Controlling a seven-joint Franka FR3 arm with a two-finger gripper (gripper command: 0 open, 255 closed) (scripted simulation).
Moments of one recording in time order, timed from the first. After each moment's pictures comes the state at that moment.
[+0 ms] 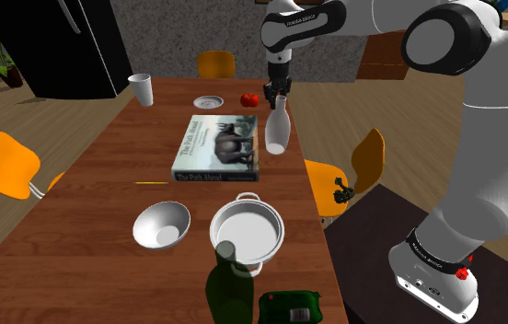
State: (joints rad) arm -0.01 0.42 -0.01 -1.49 -0.01 1.82 -0.13
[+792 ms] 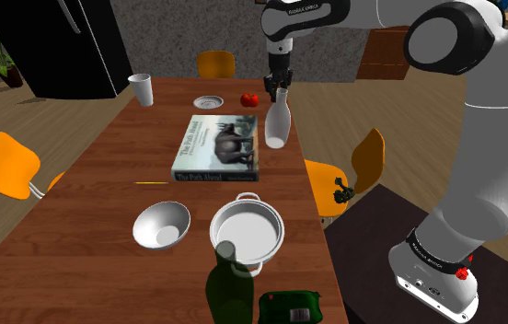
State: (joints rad) arm -0.01 0.40 -0.01 -1.43 -0.01 1.75 -0.13
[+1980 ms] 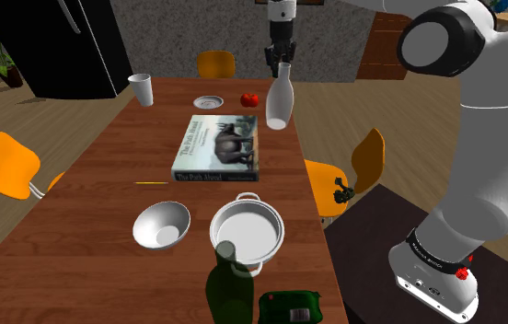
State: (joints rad) arm -0.01 0.44 -0.01 -1.14 -0.01 1.49 -0.14
